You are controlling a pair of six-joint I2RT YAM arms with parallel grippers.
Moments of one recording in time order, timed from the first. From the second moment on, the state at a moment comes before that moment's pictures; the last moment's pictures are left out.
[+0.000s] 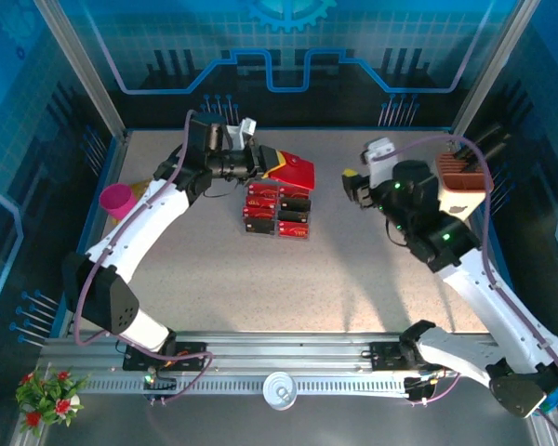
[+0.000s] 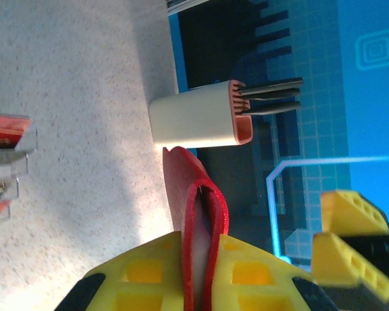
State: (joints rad) left arm -0.36 1.53 1.46 -0.38 0.71 -0.93; right arm 0.49 1.02 1.19 -0.50 0.13 0.00
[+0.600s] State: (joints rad) left arm -0.34 1.54 1.45 -0.10 0.96 -0.85; right arm 0.28 1.19 1.09 -0.22 -0.75 0.70
